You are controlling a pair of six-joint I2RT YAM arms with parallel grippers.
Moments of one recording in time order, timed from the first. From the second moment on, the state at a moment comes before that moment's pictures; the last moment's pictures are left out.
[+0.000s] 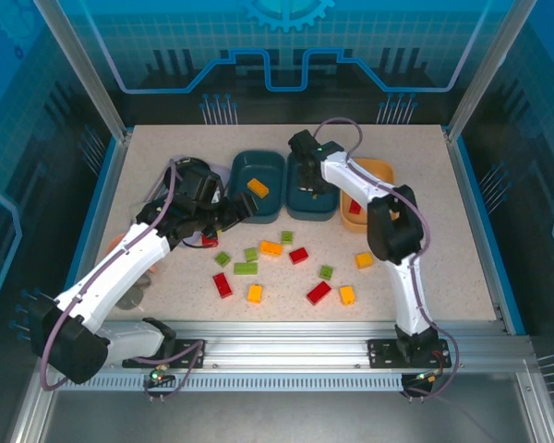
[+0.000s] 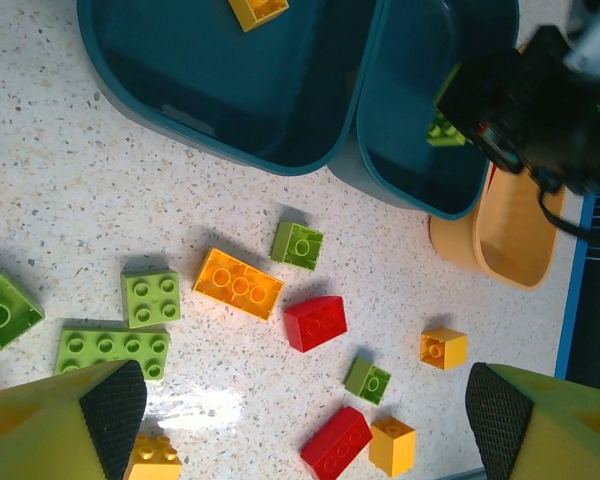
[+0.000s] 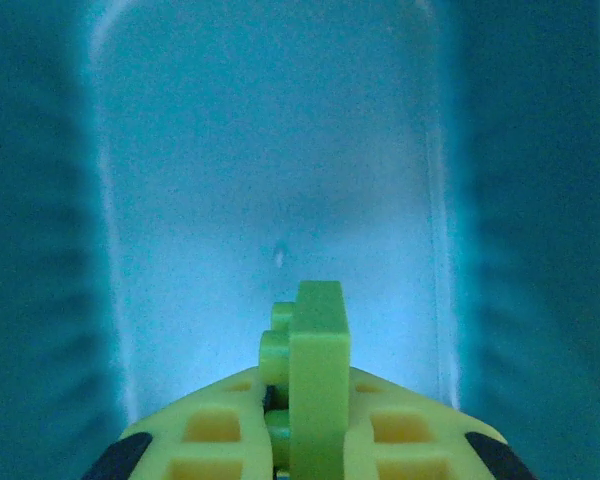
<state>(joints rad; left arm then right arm) -0.45 1.22 1.10 -0.74 0.14 -0.93 0.49 2.29 2.01 -0.98 0.26 0.62</state>
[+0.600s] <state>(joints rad) -0.45 1.14 1.09 -0.83 0.08 -0.98 0.48 2.60 2.44 -1.26 0.38 0.44</state>
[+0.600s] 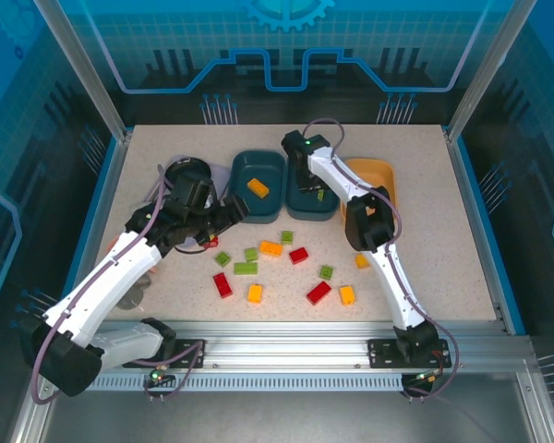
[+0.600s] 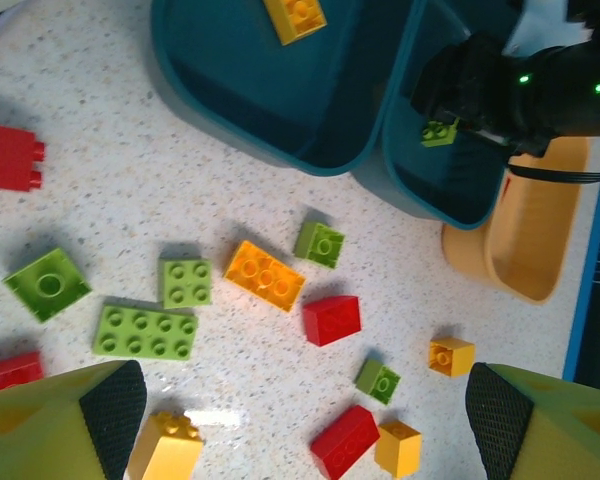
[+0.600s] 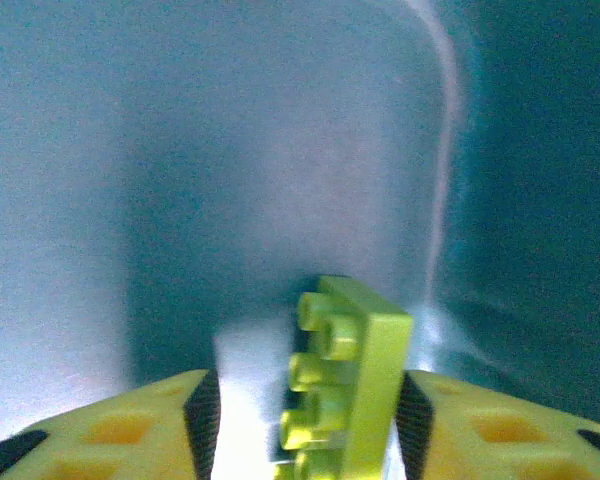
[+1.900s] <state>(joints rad) -0.64 1.70 1.14 -0.71 0.10 -1.78 0.66 0.92 0.73 -0.42 -0.20 0.33</state>
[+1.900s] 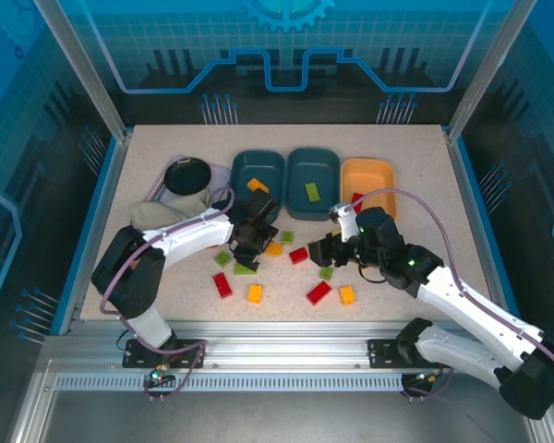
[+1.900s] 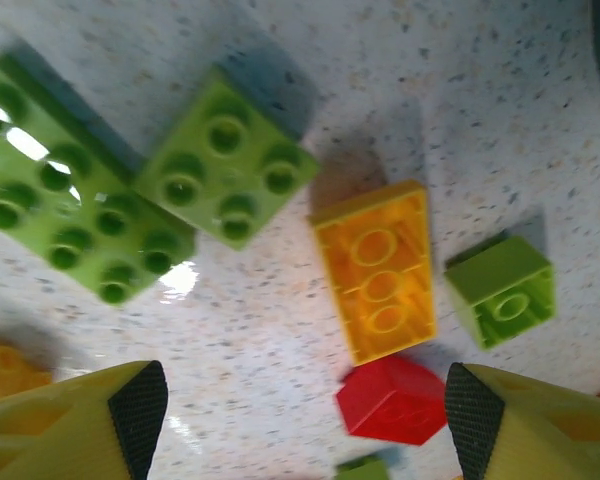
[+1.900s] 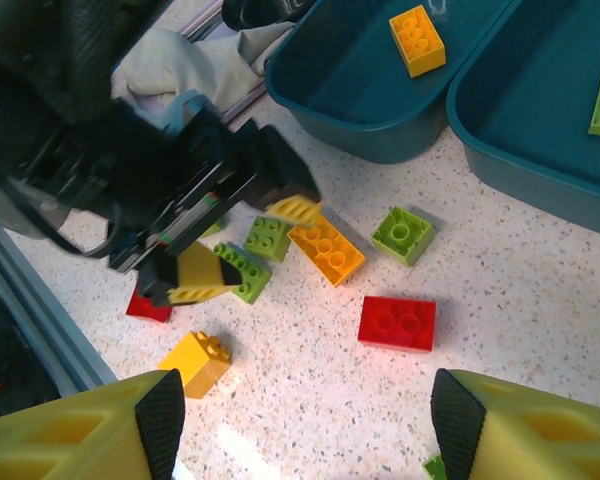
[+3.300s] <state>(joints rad) -0.53 1.75 1.58 -0.98 -0.12 -1.47 0.61 1.04 0.84 -0.40 -0.21 0.39</state>
